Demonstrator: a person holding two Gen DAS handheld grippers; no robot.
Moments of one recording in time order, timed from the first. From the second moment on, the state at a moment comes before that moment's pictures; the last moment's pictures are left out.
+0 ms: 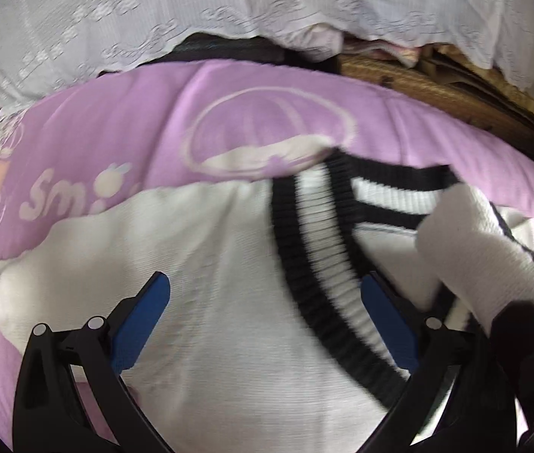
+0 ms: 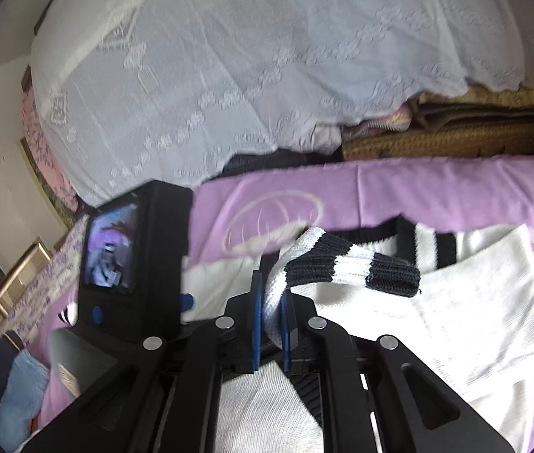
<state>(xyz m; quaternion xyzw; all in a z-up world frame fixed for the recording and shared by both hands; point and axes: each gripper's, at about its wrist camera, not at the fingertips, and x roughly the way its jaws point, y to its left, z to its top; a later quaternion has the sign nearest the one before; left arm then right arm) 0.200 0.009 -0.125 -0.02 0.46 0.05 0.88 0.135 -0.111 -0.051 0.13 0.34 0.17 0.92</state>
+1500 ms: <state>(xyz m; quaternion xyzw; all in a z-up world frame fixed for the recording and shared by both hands) 0.097 0.020 -0.101 -0.01 0.40 0.09 0.91 0.126 -0.295 -0.109 0.21 0.40 -0.02 0.89</state>
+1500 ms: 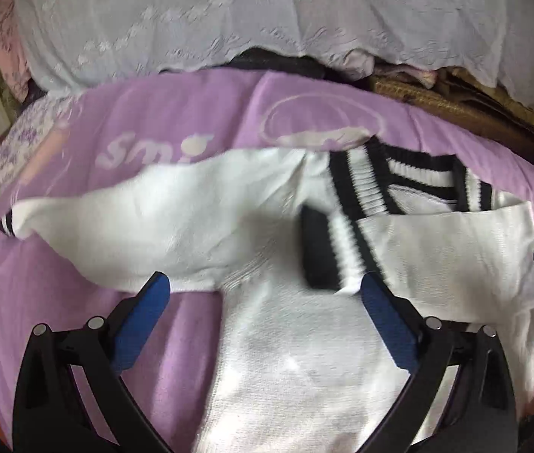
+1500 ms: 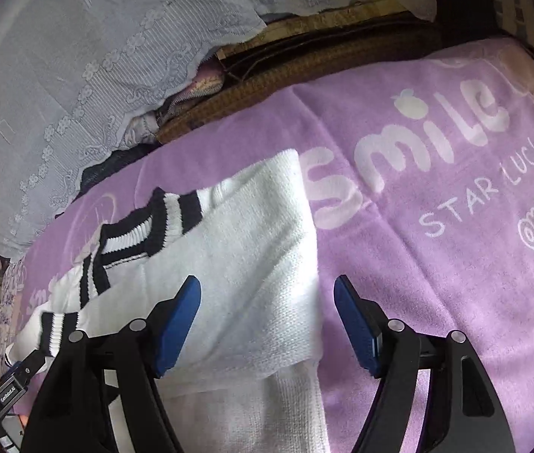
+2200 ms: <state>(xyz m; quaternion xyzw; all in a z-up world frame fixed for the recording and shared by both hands) 0.125 0.033 -0.142 0.02 0.48 0.08 0.88 0.133 -0.211 -0.131 0.03 0.46 0.06 0.89</state>
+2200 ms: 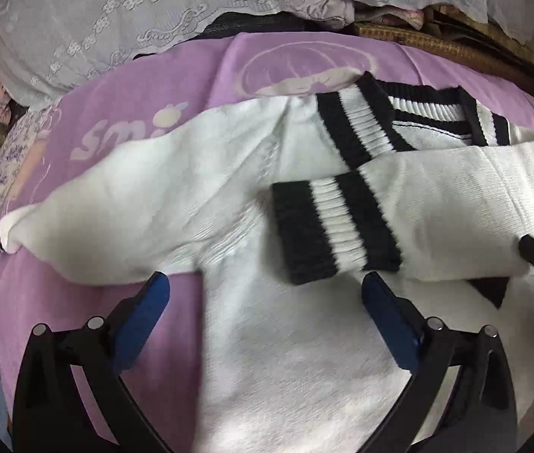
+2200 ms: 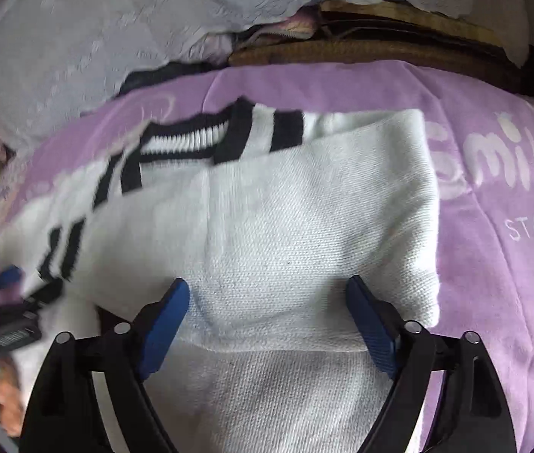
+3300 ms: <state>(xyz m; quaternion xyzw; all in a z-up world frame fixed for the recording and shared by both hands) 0.099 0.302 -0.122 -0.29 0.45 0.11 0.84 0.132 -0.205 -0.131 0.03 0.45 0.07 0.89</state>
